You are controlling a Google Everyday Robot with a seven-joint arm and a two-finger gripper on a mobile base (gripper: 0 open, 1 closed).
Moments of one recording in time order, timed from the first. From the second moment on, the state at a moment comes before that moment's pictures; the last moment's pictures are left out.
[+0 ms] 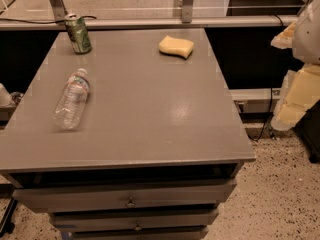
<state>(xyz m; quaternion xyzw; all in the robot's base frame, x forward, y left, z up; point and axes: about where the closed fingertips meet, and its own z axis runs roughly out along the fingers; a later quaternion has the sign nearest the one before) 0.438 -0.216 0.980 -0.60 0.78 -0.04 0.17</state>
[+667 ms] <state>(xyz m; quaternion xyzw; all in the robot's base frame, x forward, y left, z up) 0.442 -0.212 0.975 -0.59 0.79 -0.02 0.19</state>
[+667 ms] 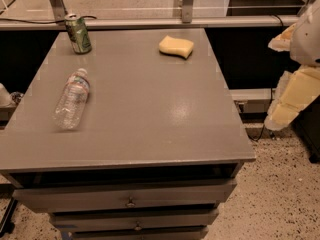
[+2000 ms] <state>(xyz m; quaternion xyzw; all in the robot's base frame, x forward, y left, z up) 0.514 -0.076 1.001 -0.52 0.76 0.20 0.34</state>
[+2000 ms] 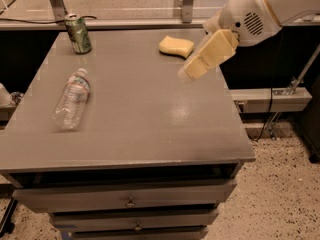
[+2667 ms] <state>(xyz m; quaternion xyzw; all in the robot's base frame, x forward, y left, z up) 0.518 -0.070 0.994 -0.50 0.76 0.21 0.35</state>
